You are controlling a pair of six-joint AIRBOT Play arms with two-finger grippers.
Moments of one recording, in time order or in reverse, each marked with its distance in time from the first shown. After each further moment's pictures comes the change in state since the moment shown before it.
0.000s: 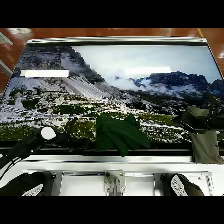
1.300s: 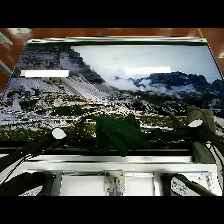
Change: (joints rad) left arm -0.126 -0.127 0.010 -0.328 0.136 0.212; right arm 0.246 -0.311 -0.286 0.166 -0.155 -0.085
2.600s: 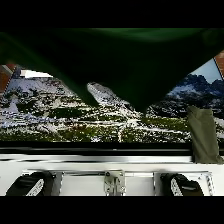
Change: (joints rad) left arm 0.503 0.507 1.178 0.671 -0.268 -0.069; right arm 0.105 0.641 0.932 0.151 -0.227 0.021
